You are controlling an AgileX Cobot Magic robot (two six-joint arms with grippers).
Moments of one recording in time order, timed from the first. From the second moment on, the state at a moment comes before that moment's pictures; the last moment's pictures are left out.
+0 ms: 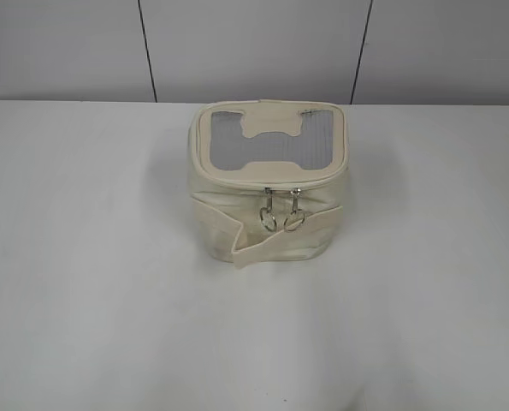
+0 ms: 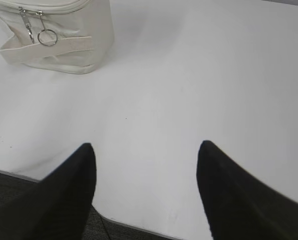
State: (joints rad) left arm -0.13 -0.01 -0.53 0.01 1.05 -0.06; right arm 0.13 -0.01 -0.51 0.16 1.05 -0.16
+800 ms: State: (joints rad) left arm -0.13 -0.01 -0.53 0.00 1.05 -0.06; right arm 0.13 -0.01 -0.51 0.16 1.05 -0.16
